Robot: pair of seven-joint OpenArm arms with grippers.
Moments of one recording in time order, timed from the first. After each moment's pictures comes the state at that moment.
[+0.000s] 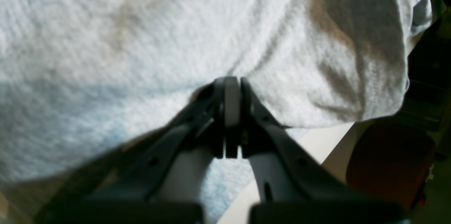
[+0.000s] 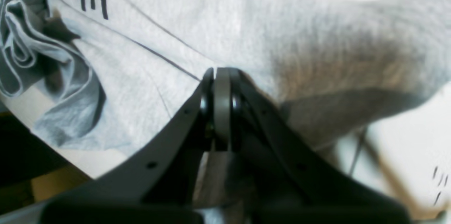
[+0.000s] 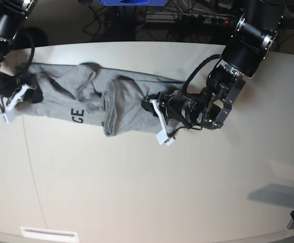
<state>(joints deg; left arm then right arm) -16.1 -23.0 36.3 76.3 -55.6 -1.6 60.6 -1.5 16.3 32.3 75.7 45.8 41.2 -73.9</state>
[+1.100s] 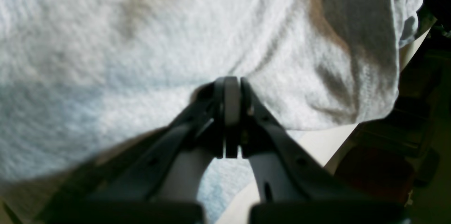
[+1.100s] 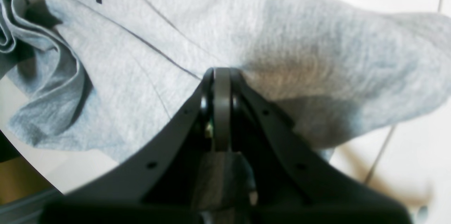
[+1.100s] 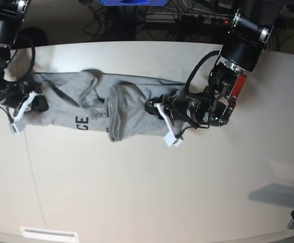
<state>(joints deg) -12.9 -21.6 28.7 75.9 -54.8 -1.1 60.4 0.1 19.8 22.0 75.6 42.4 41.2 -65.0</state>
